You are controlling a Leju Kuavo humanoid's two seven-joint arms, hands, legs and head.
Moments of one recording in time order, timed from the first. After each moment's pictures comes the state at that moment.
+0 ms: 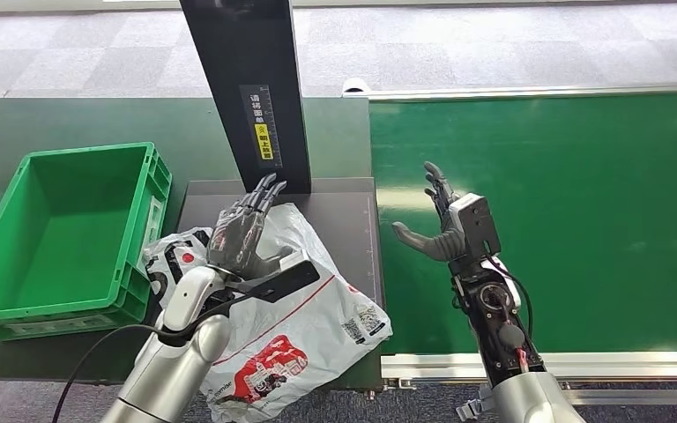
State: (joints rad) left arm -0.36 -0.07 -0.33 -1.21 -1.11 0.15 -0.12; right arm -0.55 0.05 0.21 -0.77 0.13 0.08 -0.41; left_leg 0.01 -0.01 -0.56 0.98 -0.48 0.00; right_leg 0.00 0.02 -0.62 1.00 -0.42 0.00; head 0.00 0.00
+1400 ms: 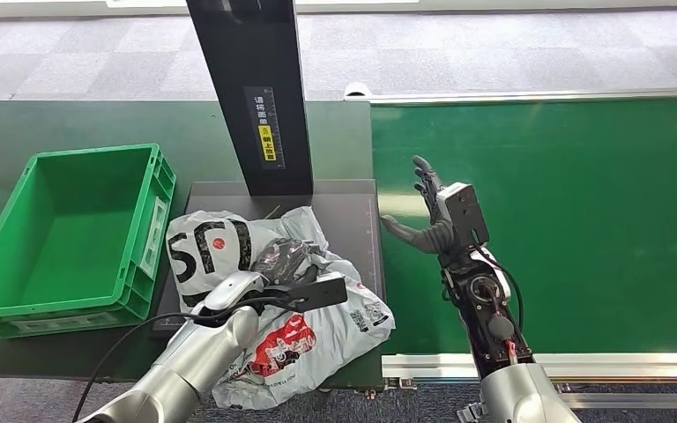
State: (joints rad) left arm -0.54 -0.13 -0.41 -0.75 -1.02 -0.06 -0.19; right arm -0.58 0.10 0.19 -0.75 0.16 0.09 -0.36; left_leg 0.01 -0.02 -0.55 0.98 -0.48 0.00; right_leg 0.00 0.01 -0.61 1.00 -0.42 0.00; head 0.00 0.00
